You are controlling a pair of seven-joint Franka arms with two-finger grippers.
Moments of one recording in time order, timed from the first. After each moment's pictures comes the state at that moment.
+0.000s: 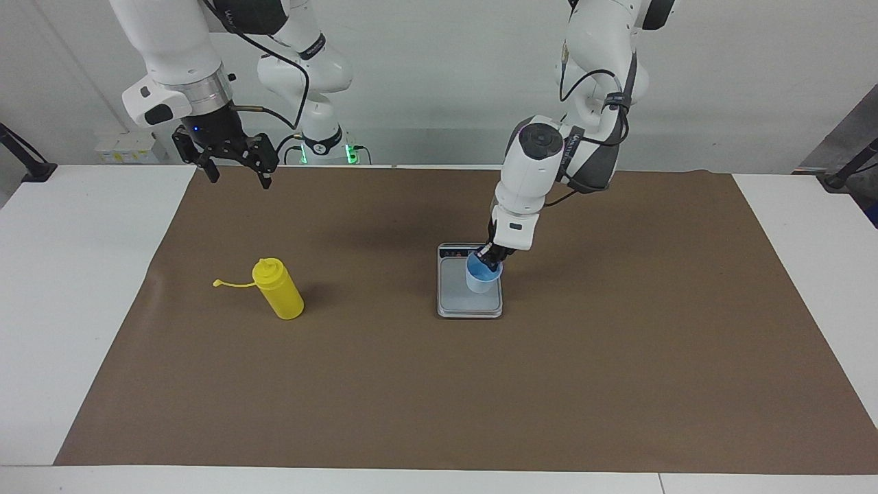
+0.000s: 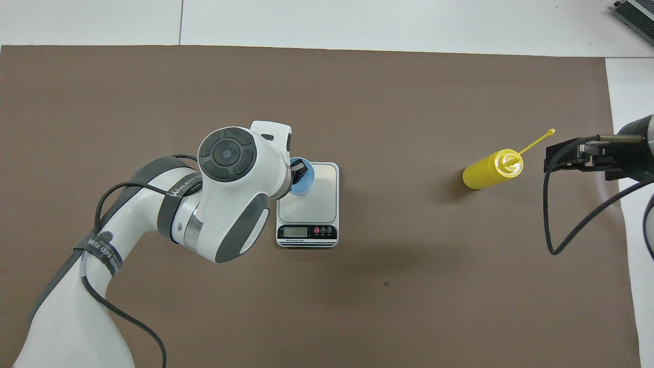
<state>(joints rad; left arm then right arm) -0.55 0.26 -0.05 -1.82 -0.08 2.17 -1.11 0.02 -0.02 0.03 -1.56 -0.03 1.55 0.18</state>
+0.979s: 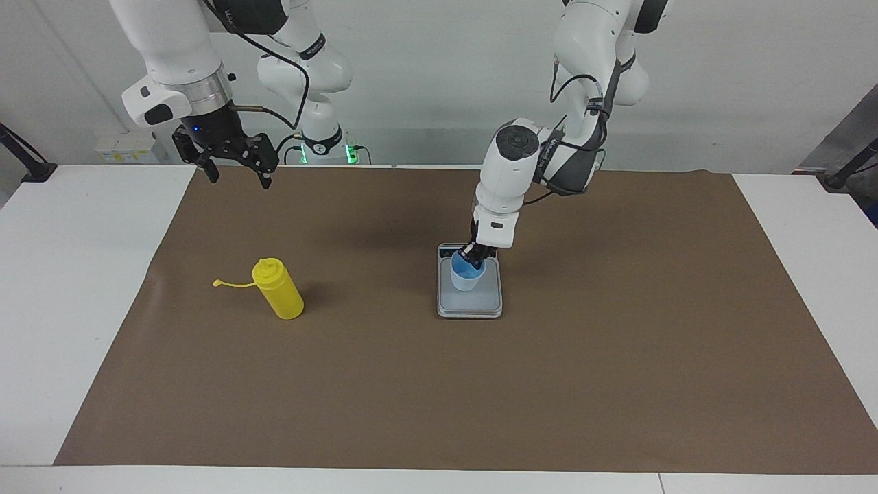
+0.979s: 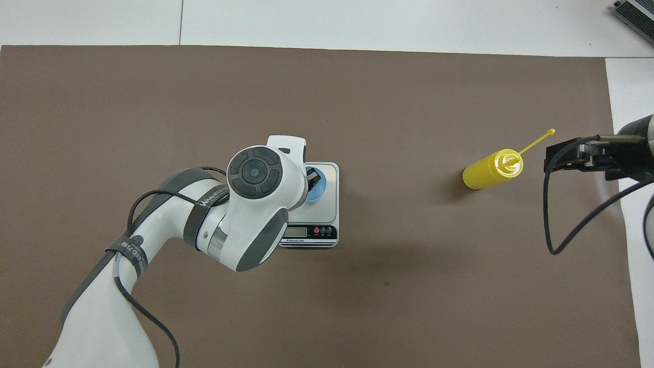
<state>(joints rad) -0.59 0.29 -0.05 -1.86 -0.07 2.25 -1.20 0.02 -0.02 0.03 -1.56 -0.03 1.55 0.18</state>
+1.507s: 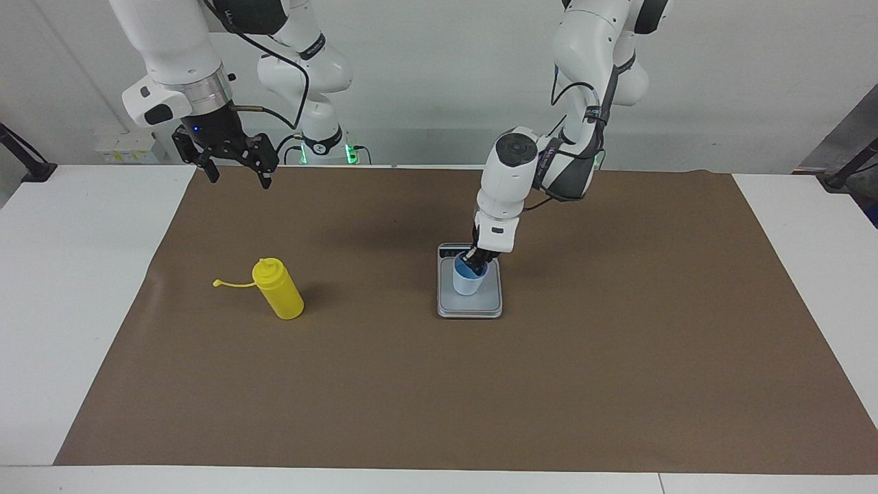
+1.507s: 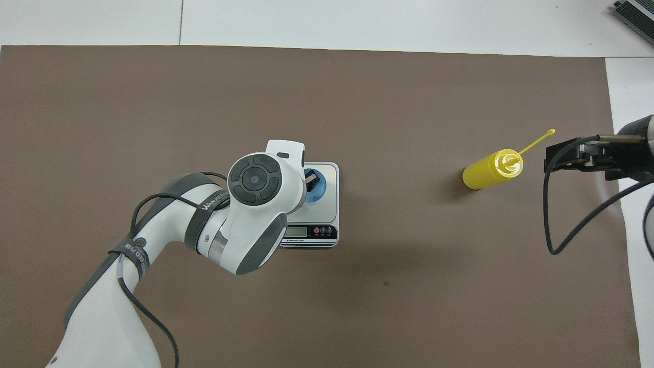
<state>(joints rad) -0.59 0.29 -0.05 -1.90 -0.05 2.29 -1.20 0.02 -0.02 0.03 -1.56 -0.03 1.55 0.18</state>
